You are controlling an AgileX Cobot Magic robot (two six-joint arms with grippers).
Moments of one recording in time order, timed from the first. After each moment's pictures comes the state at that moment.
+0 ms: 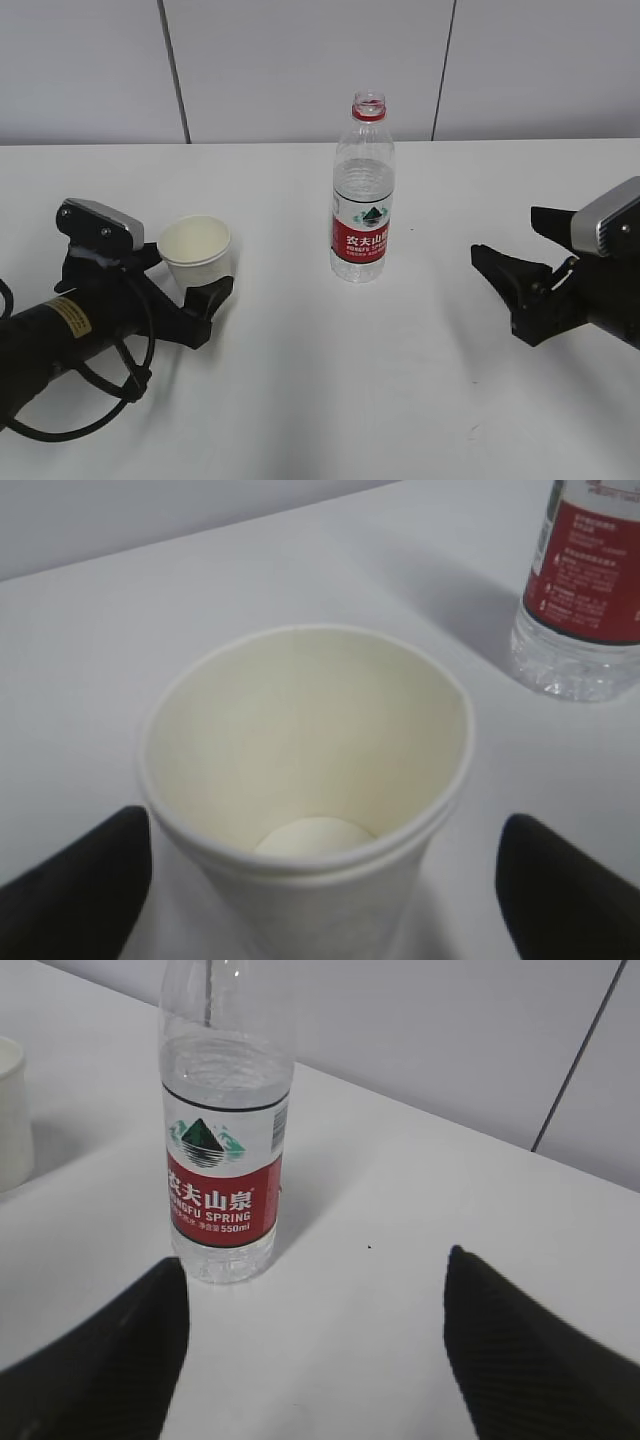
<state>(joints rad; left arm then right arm) -0.36 2.00 -0.50 0.20 -1.10 -0.05 0.14 1.55 -0.30 -0.35 -0.93 -0.07</state>
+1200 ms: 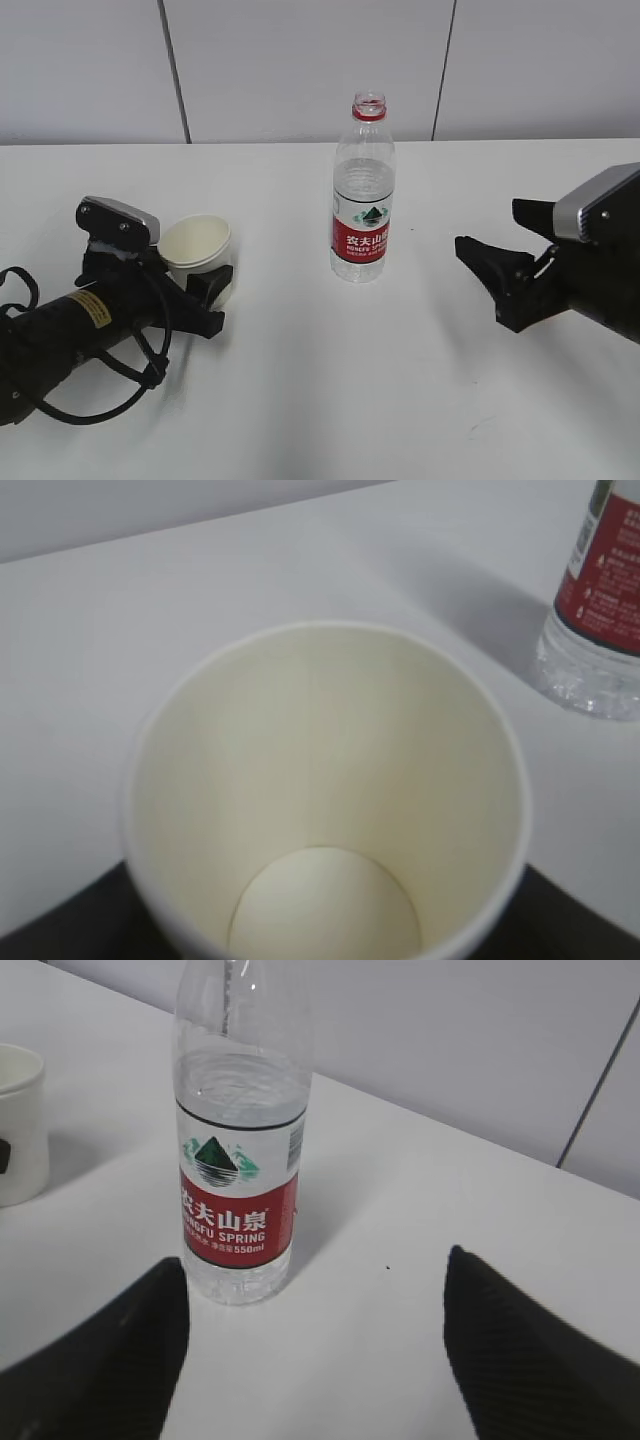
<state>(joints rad) -0.36 2.07 -0.58 0.20 -1.09 -0.07 0.14 1.59 -0.35 -0.40 -0.94 -0.05</state>
